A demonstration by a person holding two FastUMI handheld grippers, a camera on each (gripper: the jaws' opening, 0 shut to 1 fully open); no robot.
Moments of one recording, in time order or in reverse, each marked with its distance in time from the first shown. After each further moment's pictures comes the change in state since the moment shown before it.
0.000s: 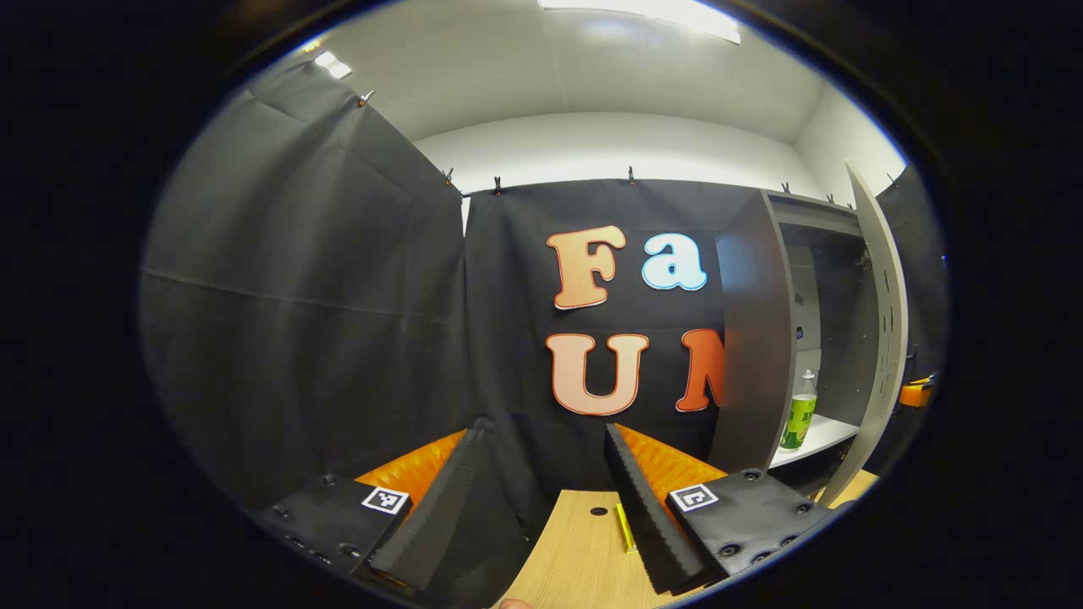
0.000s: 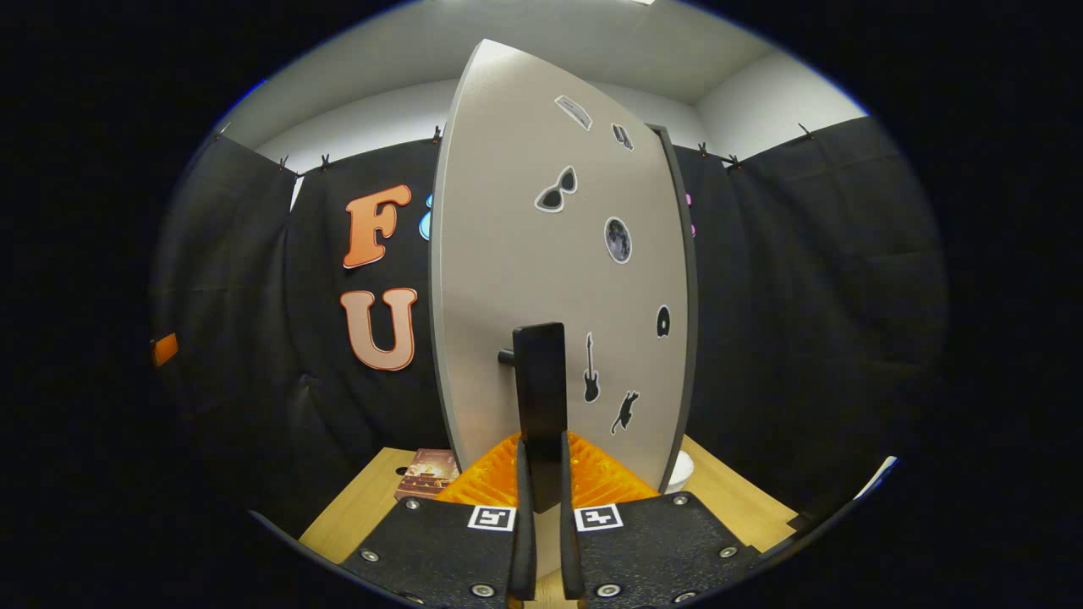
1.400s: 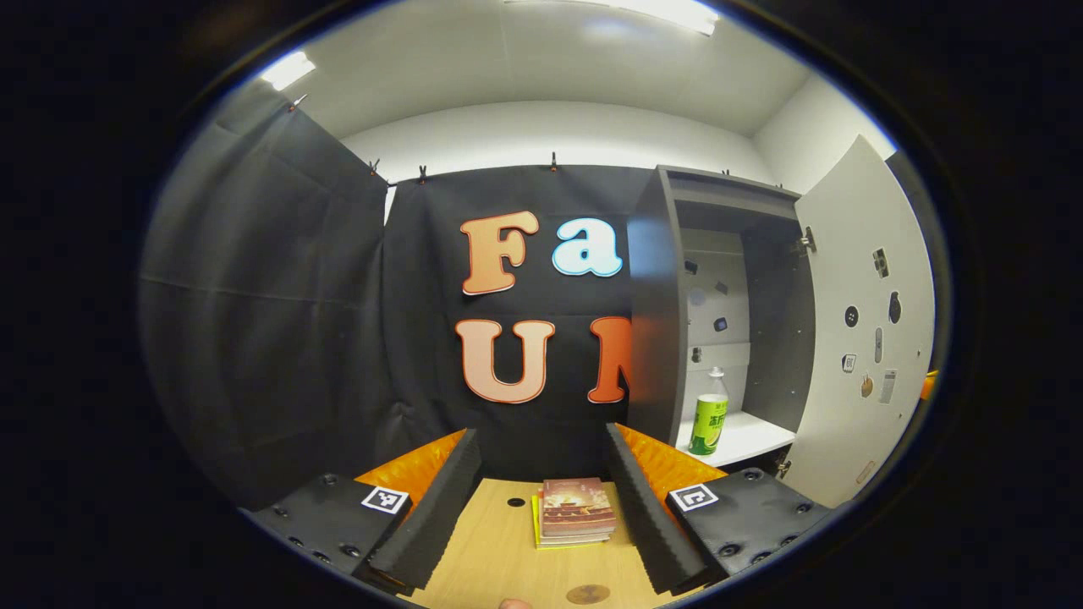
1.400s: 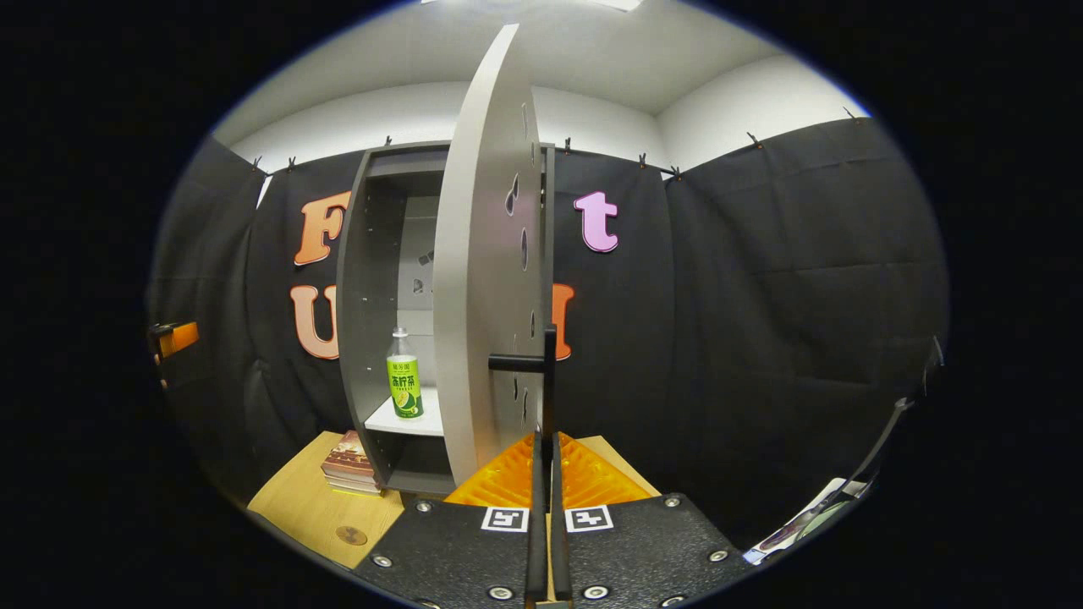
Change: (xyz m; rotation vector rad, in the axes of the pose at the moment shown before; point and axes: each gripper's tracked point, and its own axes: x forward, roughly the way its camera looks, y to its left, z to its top) left arm -0.013 -0.214 -0.016 -0.013 0.045 -0.159; right arm -0.067 -0.184 0.000 -0.014 -0.006 -0.091
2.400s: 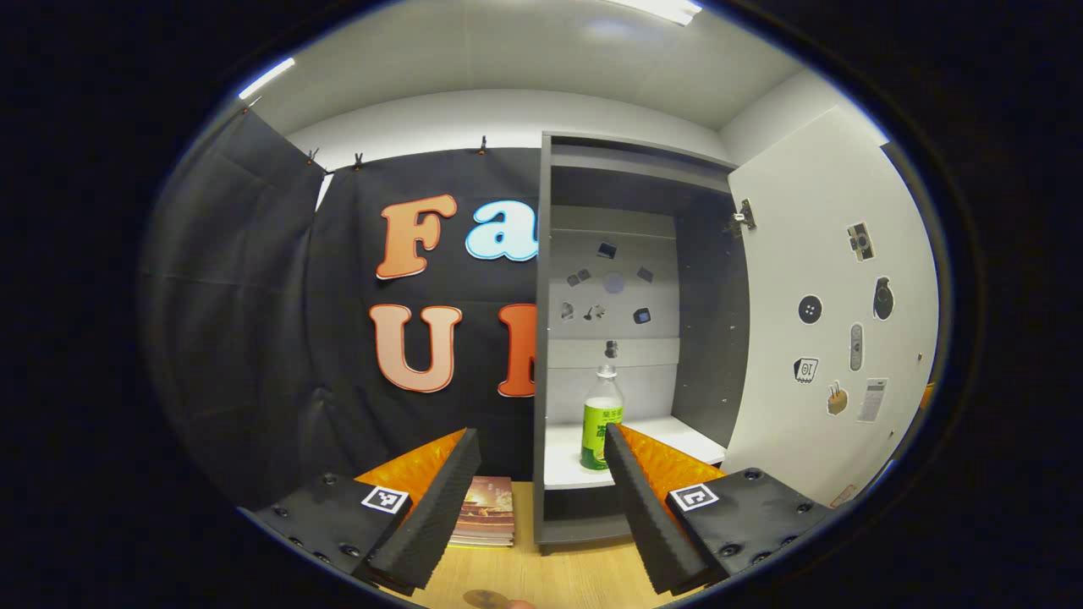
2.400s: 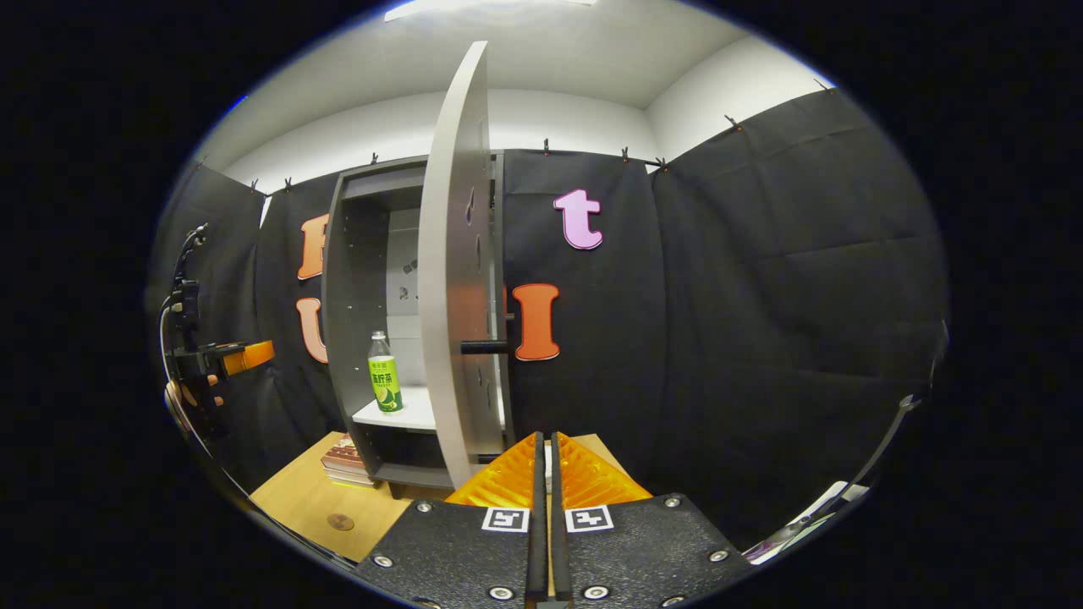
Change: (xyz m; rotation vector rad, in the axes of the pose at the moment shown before) left arm 0.060 -0.207 -0.022 -0.021 0.027 -0.152; right arm -0.023 -0.117 -0.005 0.037 -0.006 0.004
